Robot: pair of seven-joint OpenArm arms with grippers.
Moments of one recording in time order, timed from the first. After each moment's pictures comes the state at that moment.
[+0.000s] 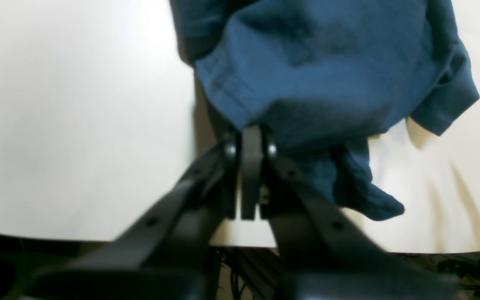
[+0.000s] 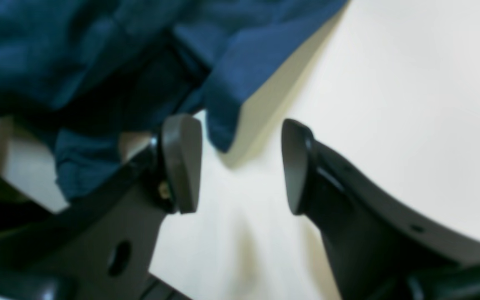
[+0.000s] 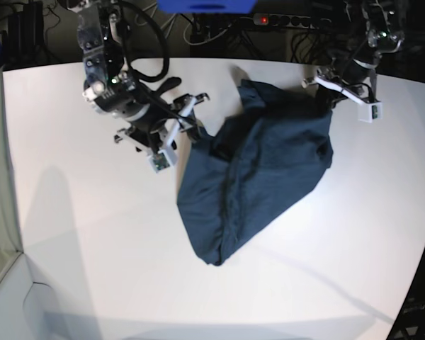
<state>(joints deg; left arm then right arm) 28.9 -1.9 -23.2 109.4 -34.3 -15.2 45.4 -11.4 2.5 -11.4 109.9 10.8 13.7 -55.1</state>
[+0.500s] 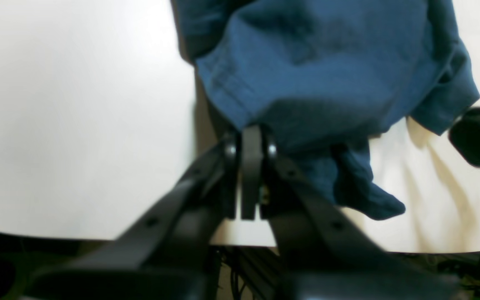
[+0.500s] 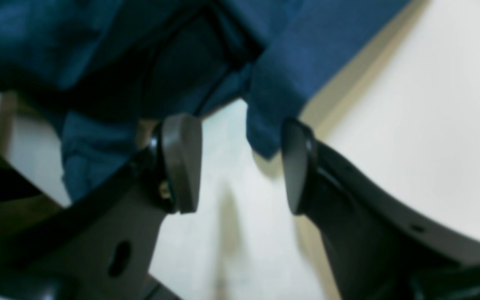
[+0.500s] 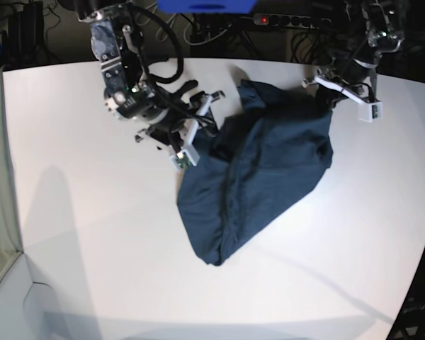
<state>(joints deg) 28.8 -1.9 -23.2 109.4 -34.3 -15.2 45.4 -7.6 0.8 -15.2 100.8 11.0 13.7 -54.3</state>
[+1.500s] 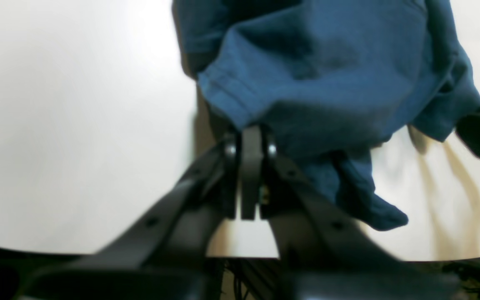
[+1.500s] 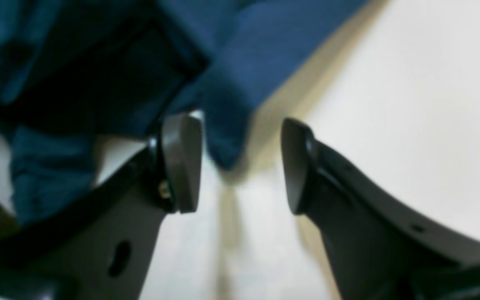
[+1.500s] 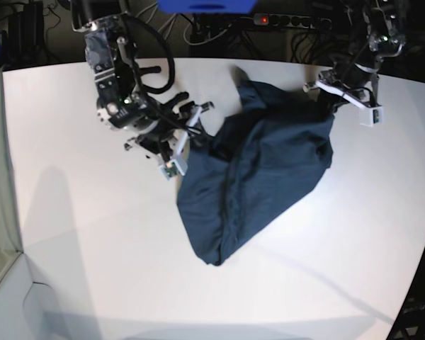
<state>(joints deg) 27.4 -2.4 -23.2 108.8 -33.9 -15.2 45.5 -5.4 3.0 -12.7 99.4 10.8 13.7 -54.4</state>
